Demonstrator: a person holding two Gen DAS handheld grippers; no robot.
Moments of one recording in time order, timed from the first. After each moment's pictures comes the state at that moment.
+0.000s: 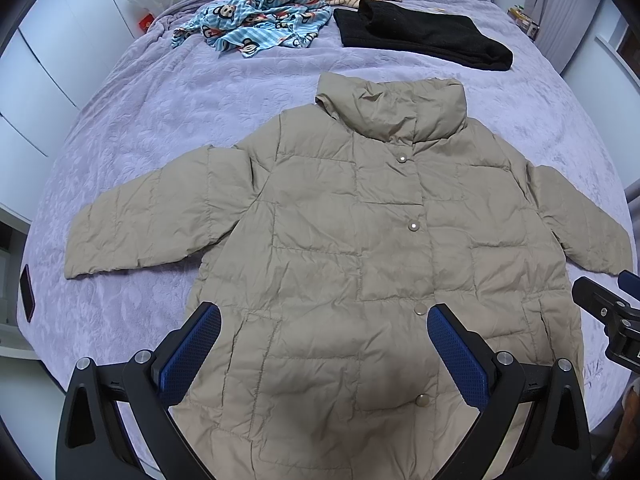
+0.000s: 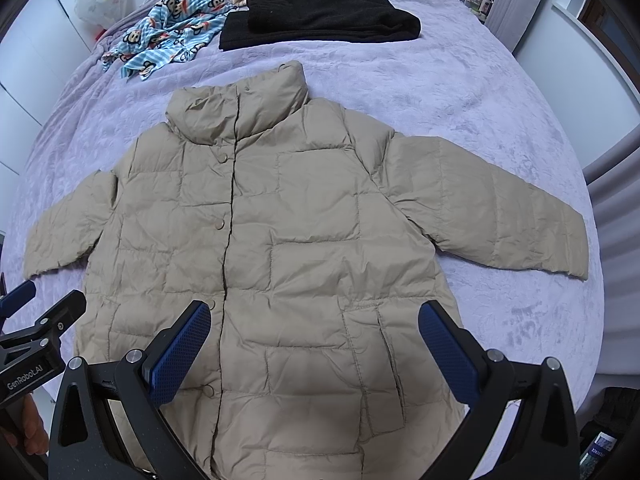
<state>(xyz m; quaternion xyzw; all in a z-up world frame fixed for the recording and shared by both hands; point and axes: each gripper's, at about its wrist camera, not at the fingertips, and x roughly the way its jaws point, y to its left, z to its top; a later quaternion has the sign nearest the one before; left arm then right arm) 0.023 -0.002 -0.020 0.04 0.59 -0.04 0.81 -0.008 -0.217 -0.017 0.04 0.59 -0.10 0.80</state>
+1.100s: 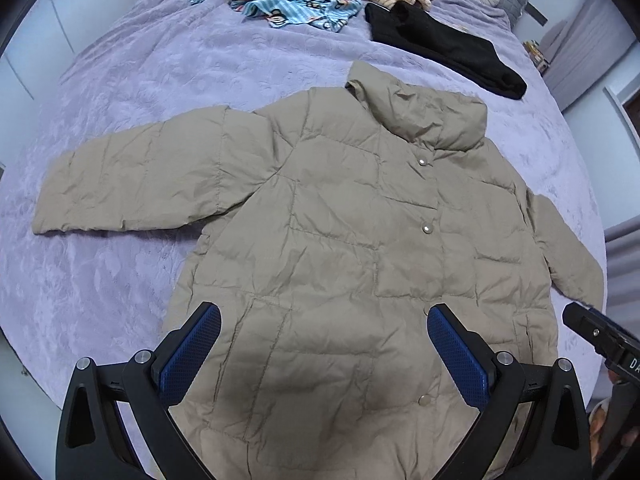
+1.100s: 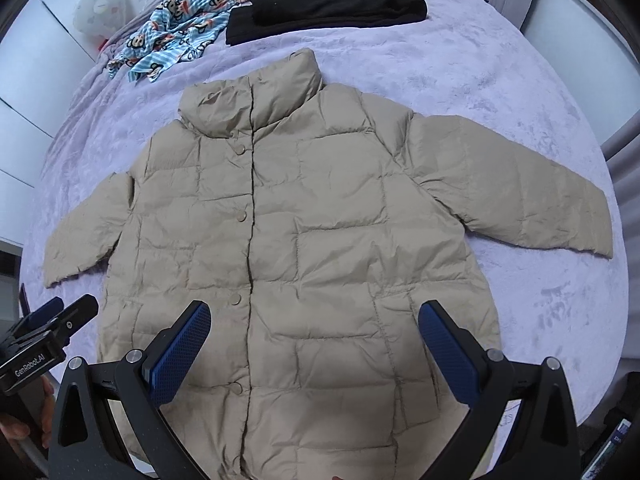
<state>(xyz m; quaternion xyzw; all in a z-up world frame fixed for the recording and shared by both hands) 0.028 0.066 -0.042 -0.07 0.60 -0.04 0.79 -0.012 -0.208 -0.029 0.10 0.60 -0.08 0.79</state>
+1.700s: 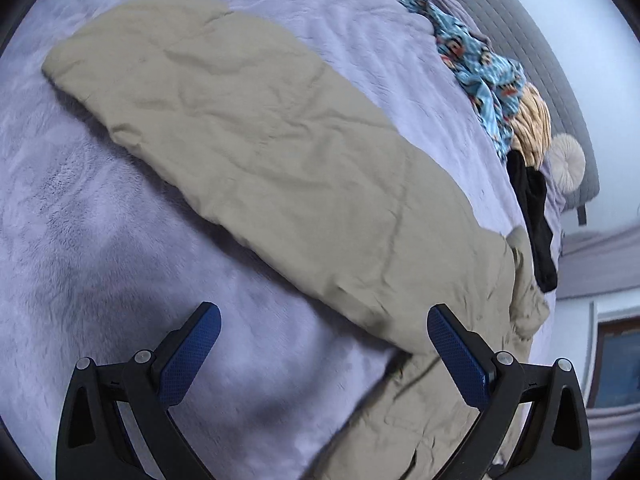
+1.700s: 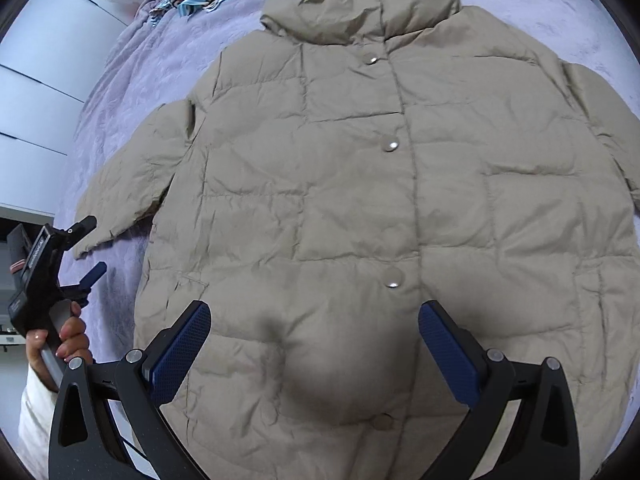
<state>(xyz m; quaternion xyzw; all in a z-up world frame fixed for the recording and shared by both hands) 0.071 0.332 -0.187 -0.40 0.52 0.05 0.75 0.022 -0.097 -0.137 0.14 0.64 0.02 0.75</state>
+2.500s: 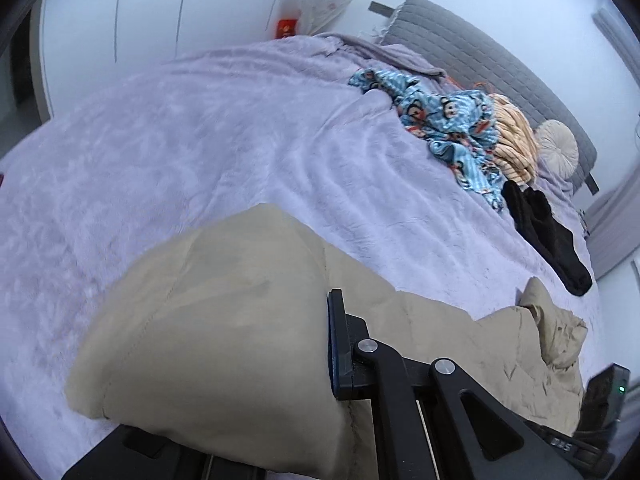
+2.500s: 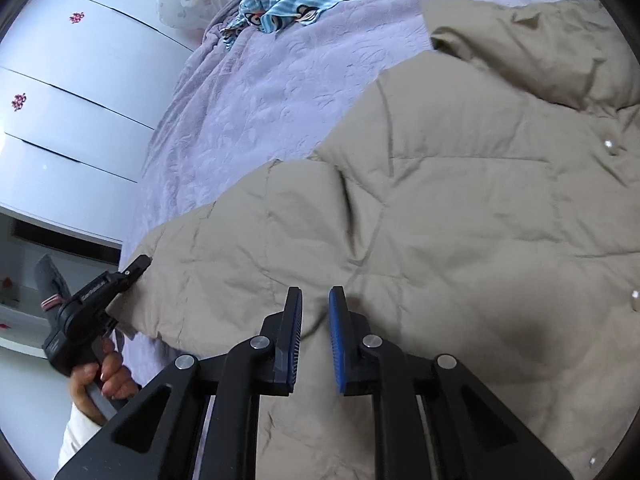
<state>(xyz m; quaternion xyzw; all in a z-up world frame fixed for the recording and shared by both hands) 0.152 0.351 -0.099 -0.20 0.42 0.05 0.88 0.153 0.012 -0.181 0.23 0.56 0.14 0.78</state>
